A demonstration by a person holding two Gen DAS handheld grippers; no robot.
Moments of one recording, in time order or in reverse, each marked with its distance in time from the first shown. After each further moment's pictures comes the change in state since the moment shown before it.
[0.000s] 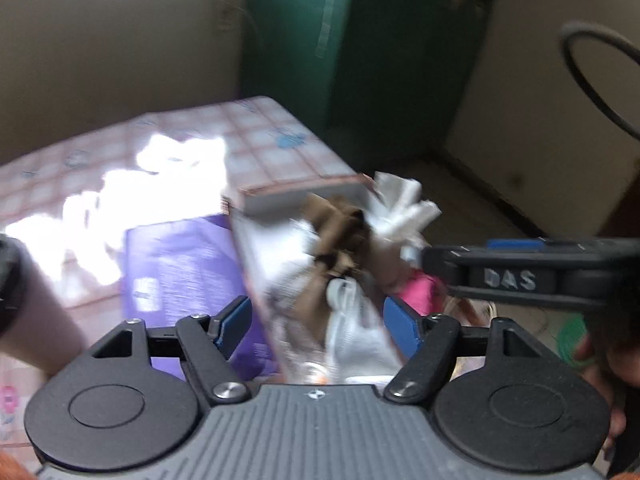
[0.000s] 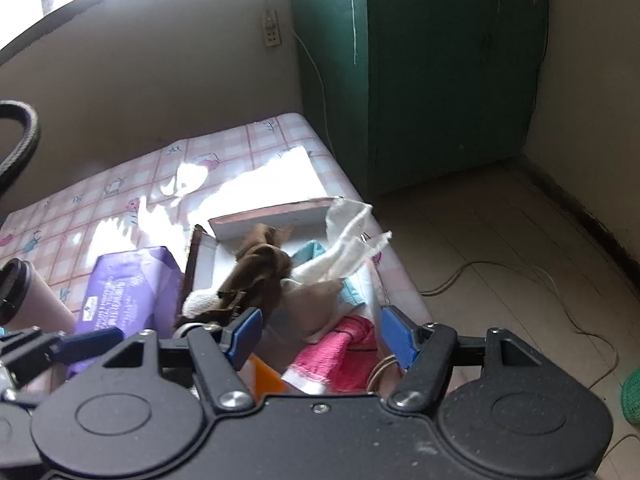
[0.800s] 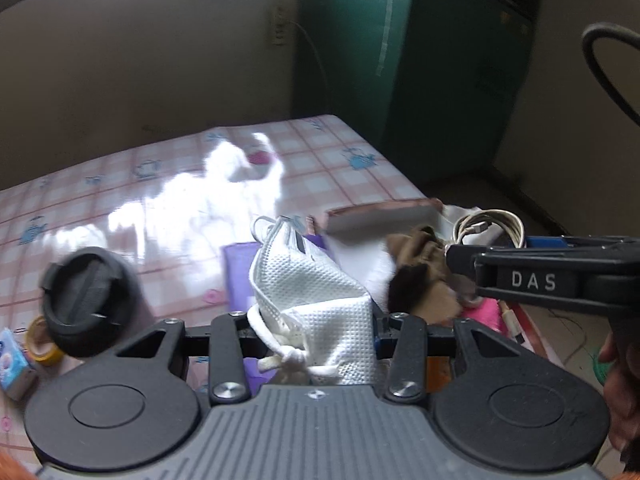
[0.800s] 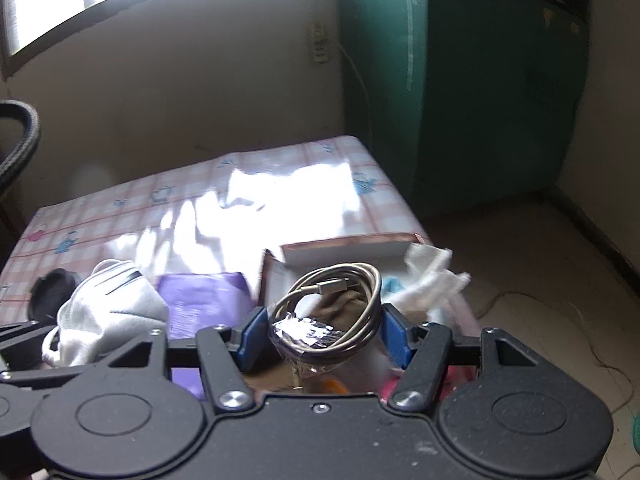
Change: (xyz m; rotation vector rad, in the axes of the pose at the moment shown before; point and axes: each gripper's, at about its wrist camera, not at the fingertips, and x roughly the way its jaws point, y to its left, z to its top) left arm -0.018 0.037 0.011 -0.017 -0.013 0.094; right arm 0.000 0.045 0.016 -0.055 -0.024 0.053
